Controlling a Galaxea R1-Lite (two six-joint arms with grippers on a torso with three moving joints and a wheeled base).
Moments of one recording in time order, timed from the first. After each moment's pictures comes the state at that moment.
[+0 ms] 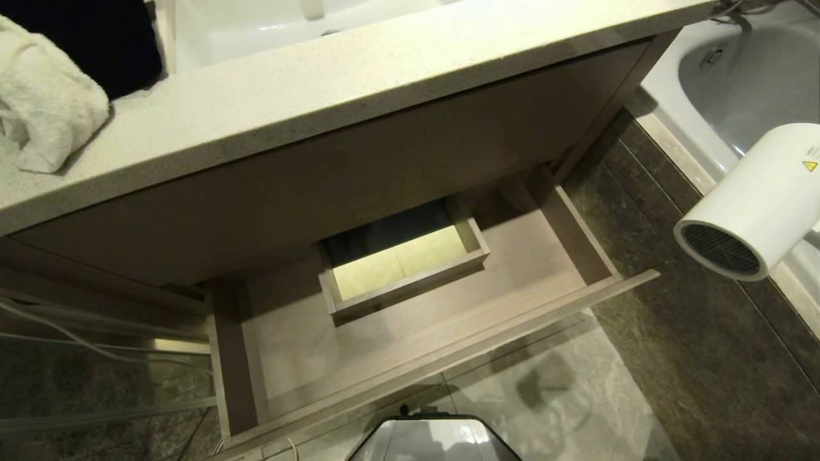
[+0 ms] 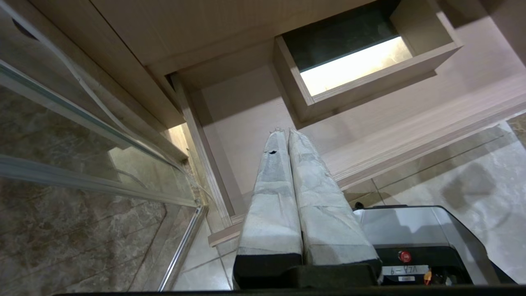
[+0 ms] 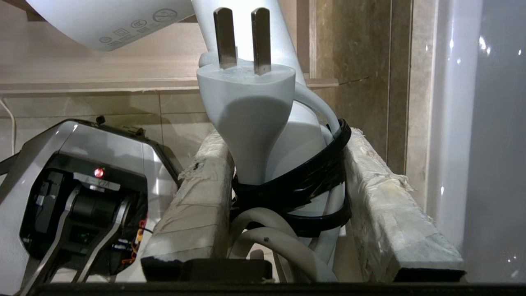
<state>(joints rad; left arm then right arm) 0.00 0.00 0.00 0.00 0.00 0.00 -0.01 0.80 -0.96 0.46 0.08 -0.37</state>
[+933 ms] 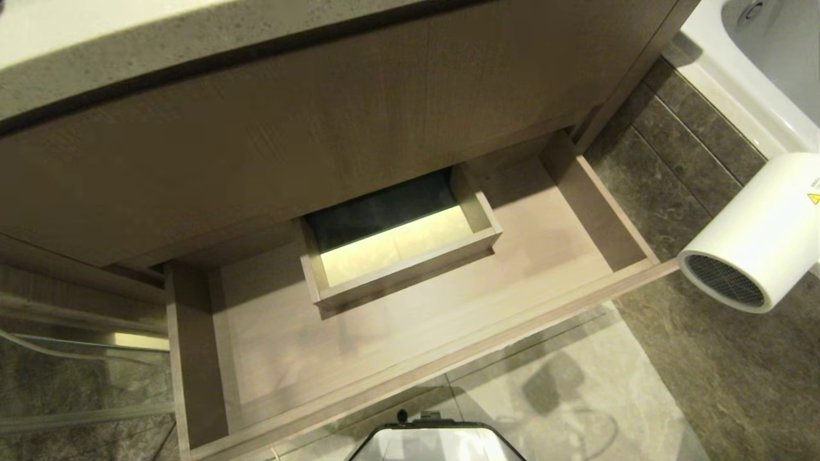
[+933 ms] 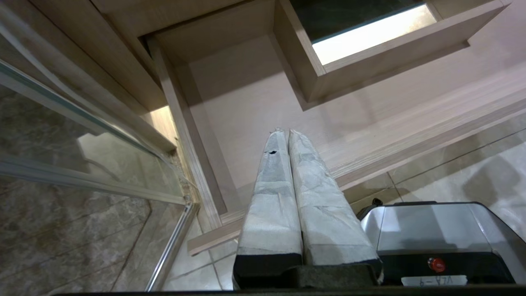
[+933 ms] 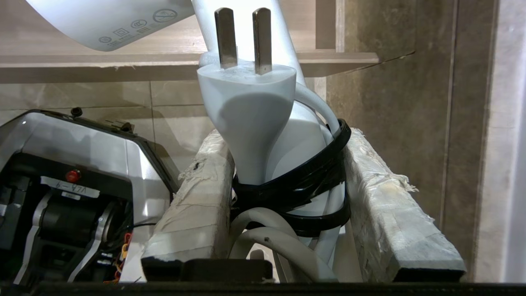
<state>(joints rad) 0.00 0.00 0.00 0.00 0.00 0.00 -0.01 0.73 -0.88 0.46 0.08 -0.37</state>
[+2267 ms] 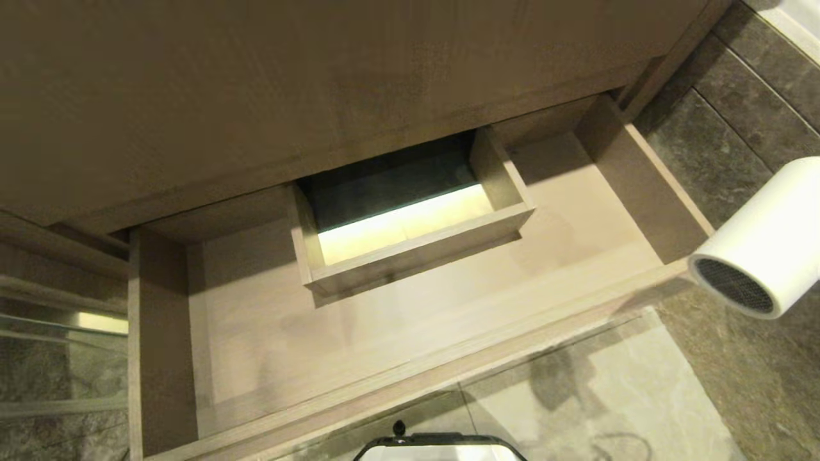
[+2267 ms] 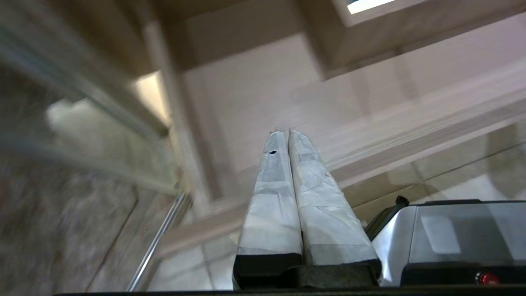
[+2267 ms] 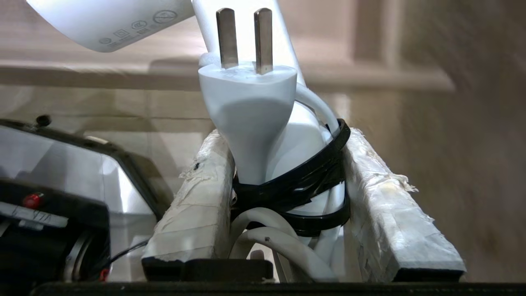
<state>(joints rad) 0.00 0.00 0.00 0.00 0.00 0.00 -0.01 0.68 -0.80 0.39 0.08 -0.36</state>
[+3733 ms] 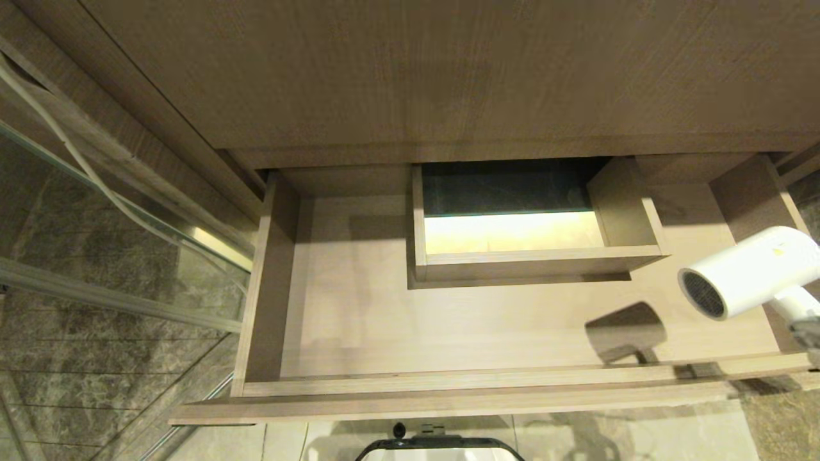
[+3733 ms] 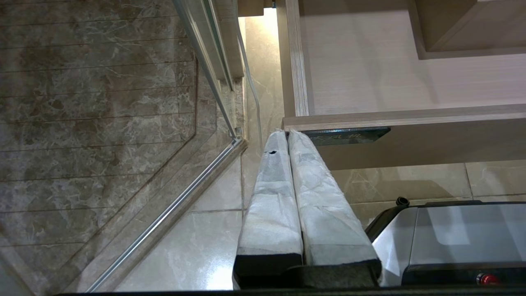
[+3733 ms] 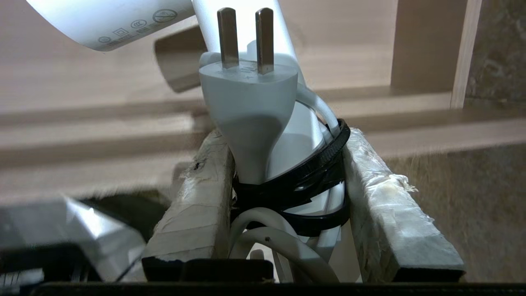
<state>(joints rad) 0.00 0.00 0.00 0.00 0.00 0.00 -0.32 0.93 -0.49 0.01 0.08 -0.23</state>
